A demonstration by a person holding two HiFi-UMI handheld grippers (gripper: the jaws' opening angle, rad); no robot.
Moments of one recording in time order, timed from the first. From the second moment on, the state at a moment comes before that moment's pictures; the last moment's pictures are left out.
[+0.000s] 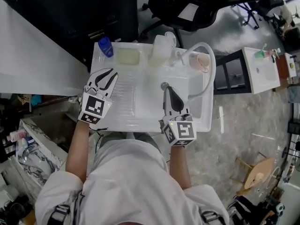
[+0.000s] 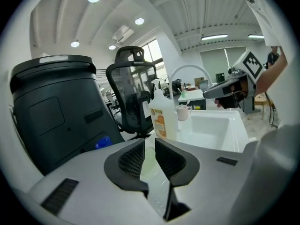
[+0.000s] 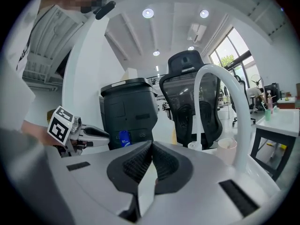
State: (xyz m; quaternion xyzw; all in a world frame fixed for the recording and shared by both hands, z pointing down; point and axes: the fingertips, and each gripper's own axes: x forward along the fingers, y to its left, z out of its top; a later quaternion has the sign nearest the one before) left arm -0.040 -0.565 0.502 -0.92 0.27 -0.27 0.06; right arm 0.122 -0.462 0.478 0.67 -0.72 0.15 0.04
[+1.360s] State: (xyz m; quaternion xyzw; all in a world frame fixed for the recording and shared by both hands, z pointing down) left arm 0.030 -0.640 0.707 -0.84 0.03 -0.51 0.21; right arm 0.138 -0.509 0.549 0.70 -0.67 0.23 0.07
